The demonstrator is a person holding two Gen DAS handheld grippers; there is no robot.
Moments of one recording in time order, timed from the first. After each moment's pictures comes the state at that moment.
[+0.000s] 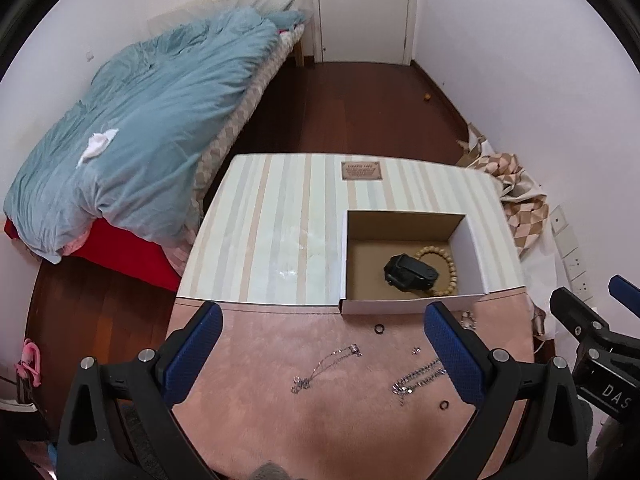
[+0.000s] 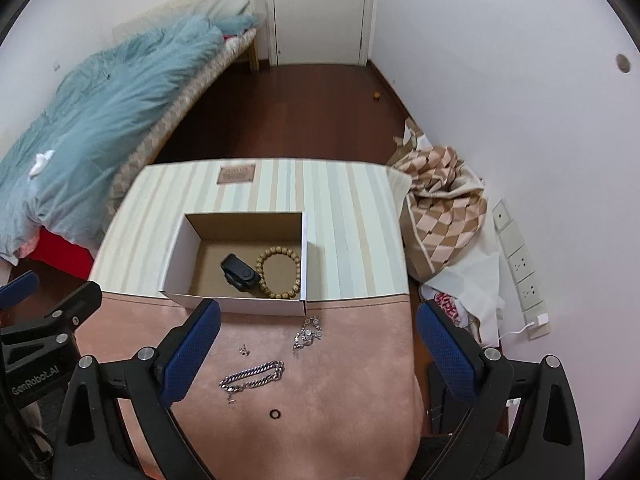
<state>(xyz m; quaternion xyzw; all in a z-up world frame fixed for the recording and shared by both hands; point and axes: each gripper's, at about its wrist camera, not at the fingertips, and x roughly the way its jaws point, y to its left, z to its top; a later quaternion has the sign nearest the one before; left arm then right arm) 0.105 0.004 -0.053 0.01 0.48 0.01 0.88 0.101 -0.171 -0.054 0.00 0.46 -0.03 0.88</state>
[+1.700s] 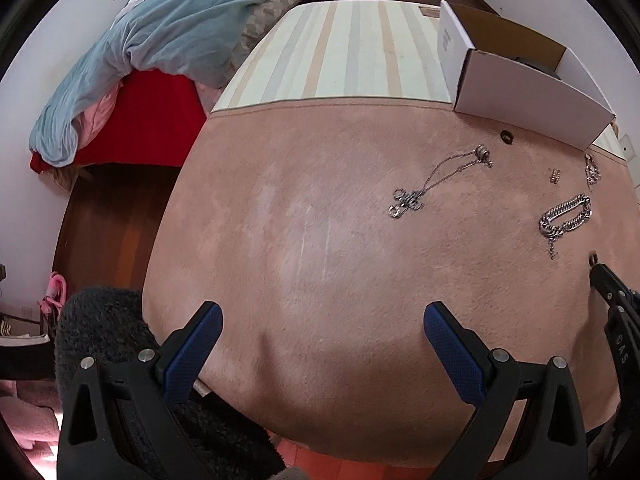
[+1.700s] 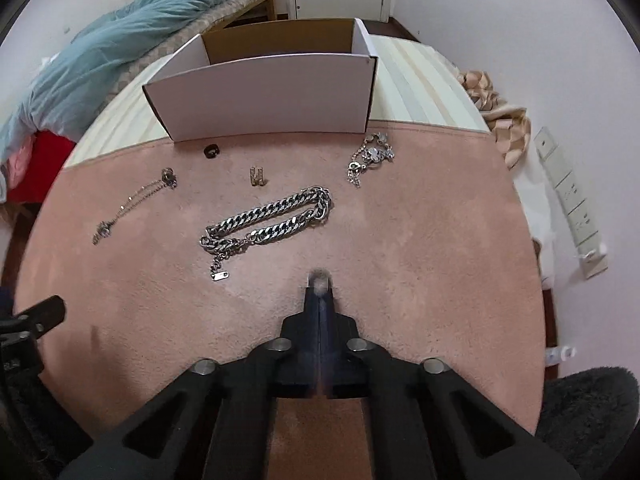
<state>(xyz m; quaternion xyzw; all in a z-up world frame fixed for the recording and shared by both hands) 0.028 0.052 -0.219 0.03 0.59 0.11 0.80 0.032 -0.130 -0.253 0.01 0.52 0.00 0.85</state>
